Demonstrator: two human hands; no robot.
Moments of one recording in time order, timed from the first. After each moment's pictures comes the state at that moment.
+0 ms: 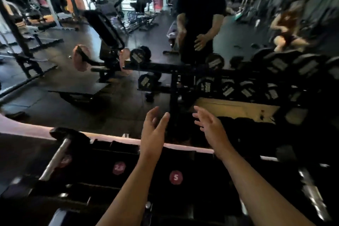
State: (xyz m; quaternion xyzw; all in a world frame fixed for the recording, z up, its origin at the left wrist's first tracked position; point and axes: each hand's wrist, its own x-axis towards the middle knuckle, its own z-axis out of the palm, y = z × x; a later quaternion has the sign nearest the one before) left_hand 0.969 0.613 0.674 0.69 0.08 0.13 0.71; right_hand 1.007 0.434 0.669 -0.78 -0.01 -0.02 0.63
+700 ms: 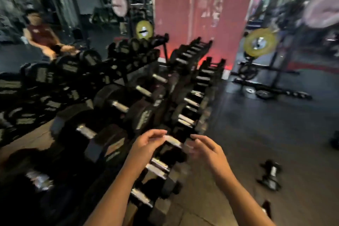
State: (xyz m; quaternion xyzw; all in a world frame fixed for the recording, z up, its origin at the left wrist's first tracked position) left_hand 0.592 0.022 0.717 0.65 -0.42 -0.37 0.51; right_hand 0.388 -0.065 0.679 -0.58 0.42 -0.38 0.58
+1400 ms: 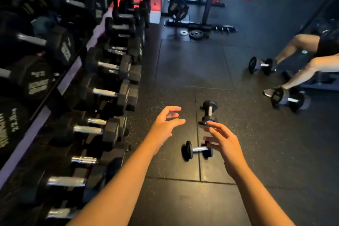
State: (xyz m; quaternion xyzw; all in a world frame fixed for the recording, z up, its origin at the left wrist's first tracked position) left_hand 0.326 -0.244 0.586 0.54 -0.48 -0.60 0.34; right_hand 0.117 -0.193 0.559 -0.36 0.65 -0.45 0.49
